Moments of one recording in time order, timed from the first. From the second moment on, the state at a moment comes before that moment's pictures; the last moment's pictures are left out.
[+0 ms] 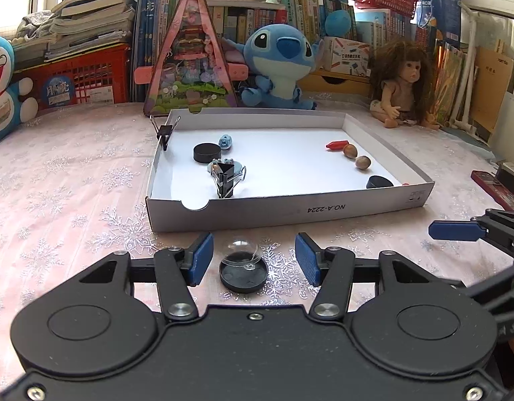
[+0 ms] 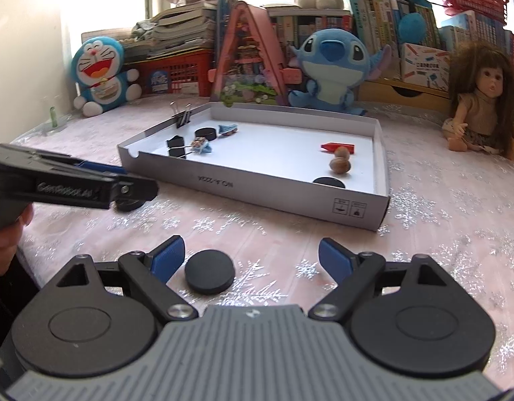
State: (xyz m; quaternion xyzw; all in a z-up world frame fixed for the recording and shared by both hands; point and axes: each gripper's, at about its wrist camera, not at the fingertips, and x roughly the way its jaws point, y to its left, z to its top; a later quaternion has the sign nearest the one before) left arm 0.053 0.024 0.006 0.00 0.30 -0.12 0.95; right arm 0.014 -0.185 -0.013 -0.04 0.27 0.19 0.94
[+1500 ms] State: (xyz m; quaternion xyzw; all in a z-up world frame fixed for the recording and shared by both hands) left arm 0.022 0.089 0.001 -0.02 0.28 -0.08 0.96; right arm 0.025 -0.105 -0.002 -0.07 0.25 0.30 0.92
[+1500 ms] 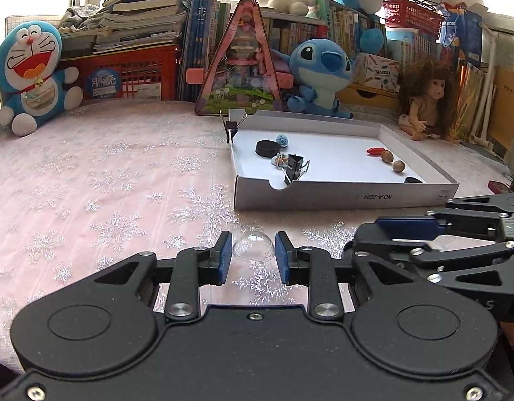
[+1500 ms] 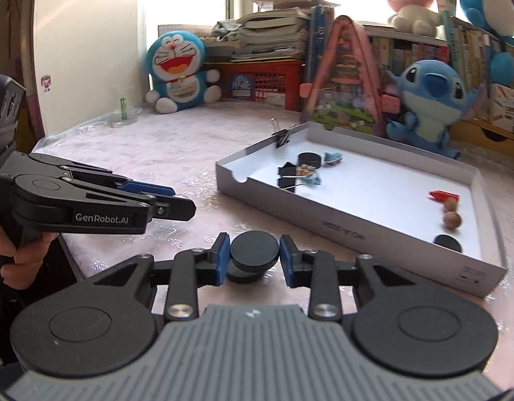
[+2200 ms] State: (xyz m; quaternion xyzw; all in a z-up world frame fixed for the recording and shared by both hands) left arm 0.019 0.071 -0.006 -0.02 0.29 -0.11 0.95; right arm 0.021 -0.111 -0.015 -0.09 0.26 0.26 0.93
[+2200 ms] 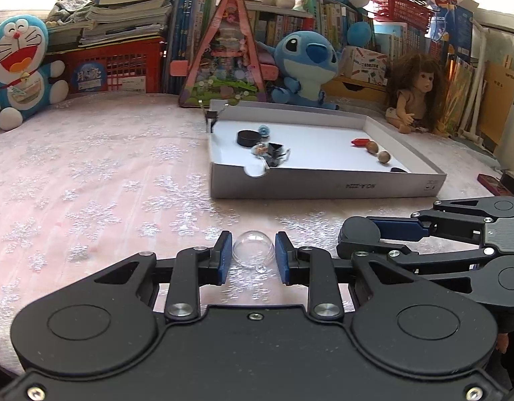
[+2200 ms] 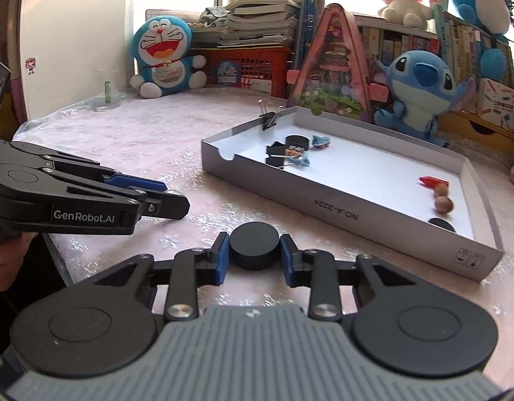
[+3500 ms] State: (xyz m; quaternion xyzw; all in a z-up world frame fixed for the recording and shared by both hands) left arm 0.035 0.006 -0.003 -0.02 0.27 -0.15 0.95; right arm 0.019 -0.171 -0.005 -0.04 0.25 0.14 0.96
